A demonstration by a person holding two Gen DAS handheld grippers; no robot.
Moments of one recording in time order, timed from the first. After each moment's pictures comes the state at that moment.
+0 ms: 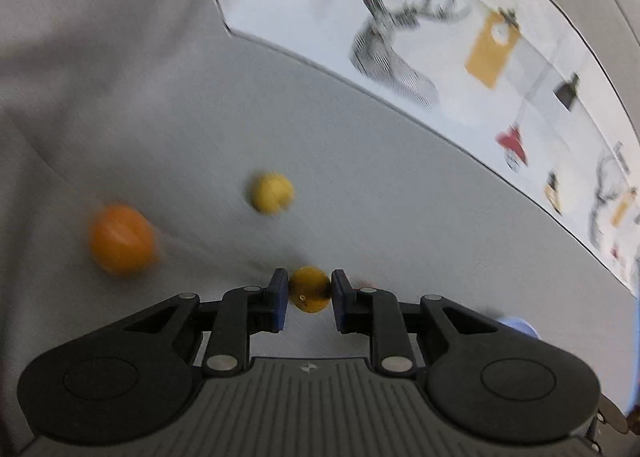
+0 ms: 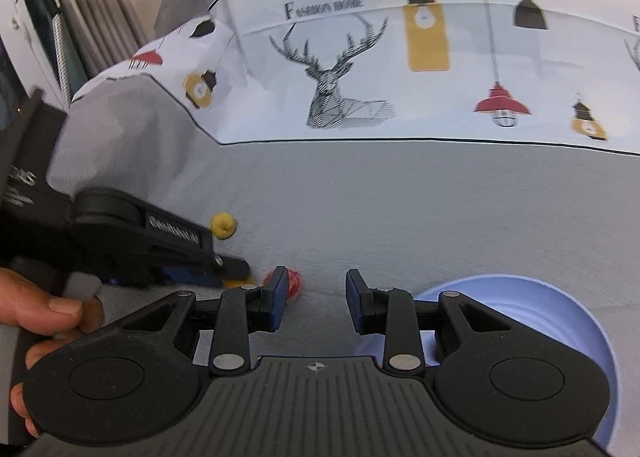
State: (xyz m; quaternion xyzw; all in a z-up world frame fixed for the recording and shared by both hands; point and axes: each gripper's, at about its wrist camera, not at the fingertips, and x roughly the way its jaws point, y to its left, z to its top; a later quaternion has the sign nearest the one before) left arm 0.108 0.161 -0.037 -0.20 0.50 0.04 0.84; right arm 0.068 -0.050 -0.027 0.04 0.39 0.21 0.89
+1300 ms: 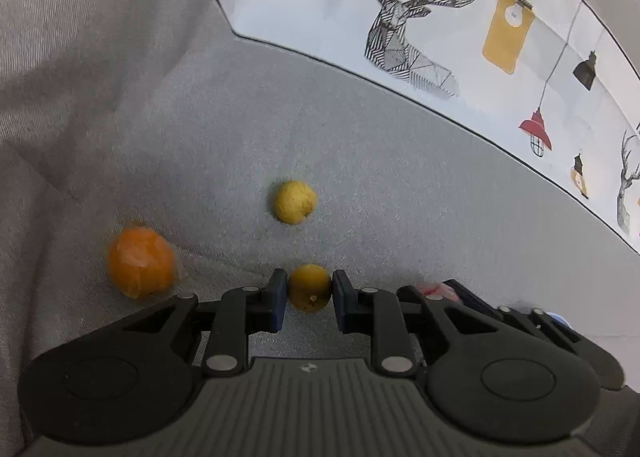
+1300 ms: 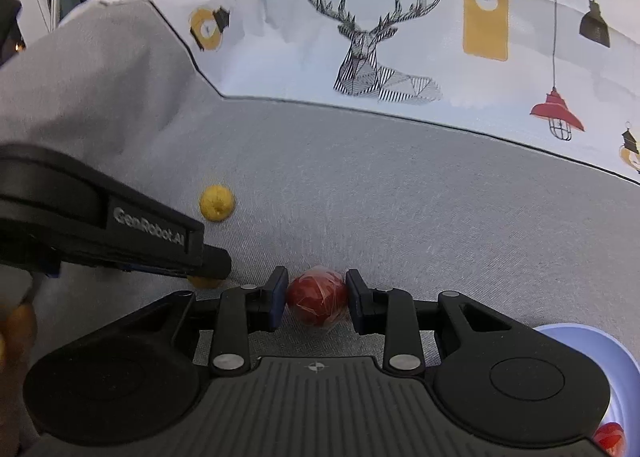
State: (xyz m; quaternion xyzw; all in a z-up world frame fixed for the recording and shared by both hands) left arm 0.117 0.157 -0.042 -0.16 0.52 0.05 0.84; right arm 0.096 0.015 -0.067 -0.04 0.41 0.20 0.89
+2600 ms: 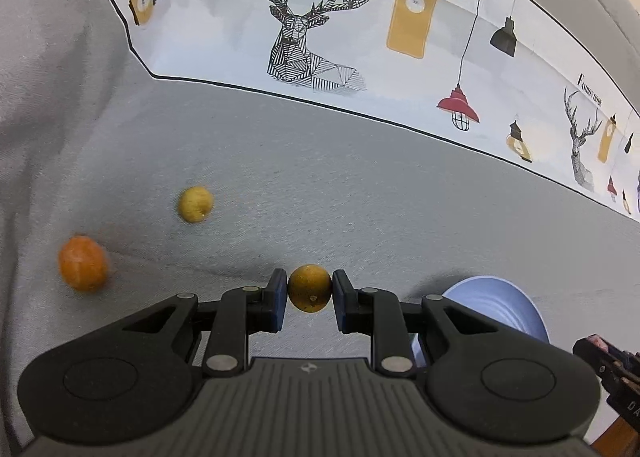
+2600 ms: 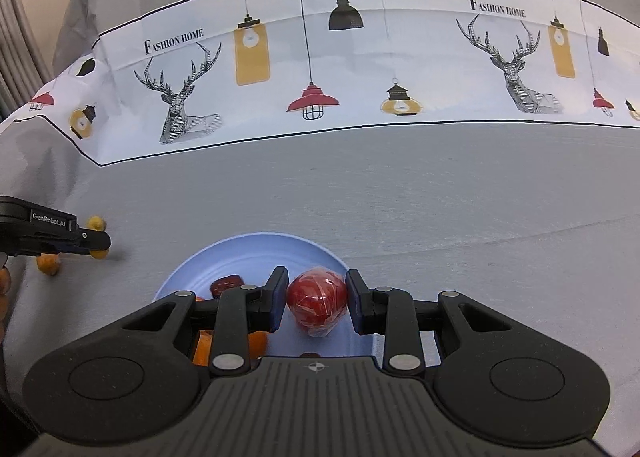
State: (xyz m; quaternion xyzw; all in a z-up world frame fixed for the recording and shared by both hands) left arm 0.095 0.092 -0.016 -0.12 0.49 -0.01 0.87; right arm 0.011 -0.198 0.005 0.05 0.39 0.05 0.92
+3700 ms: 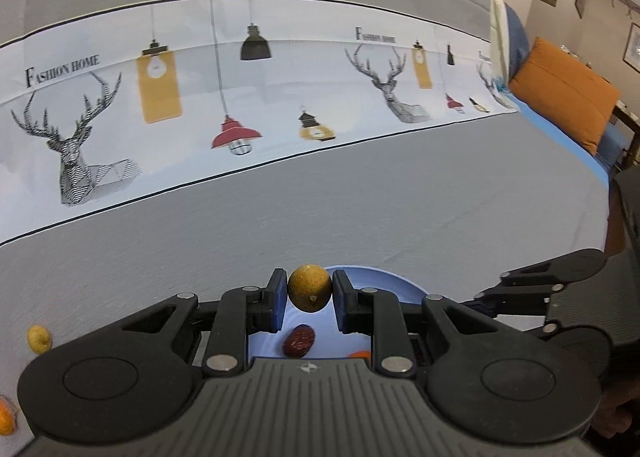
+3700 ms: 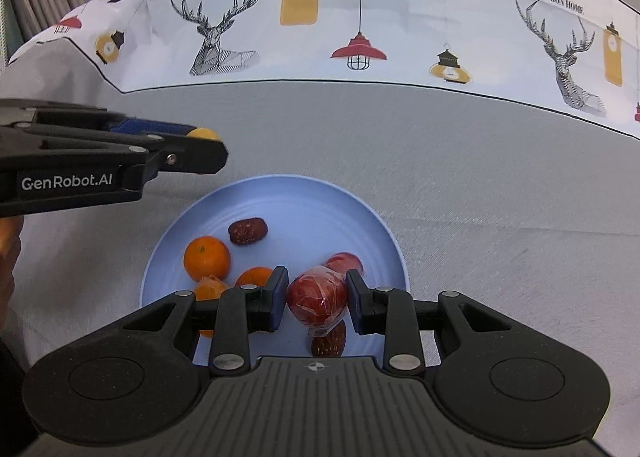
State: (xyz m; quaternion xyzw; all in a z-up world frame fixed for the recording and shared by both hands) left arm 0.057 -0.029 0.006 0.05 0.36 -0.26 0.89; right arm 0.016 -0.172 -0.020 -0.02 0.45 0.11 0.89
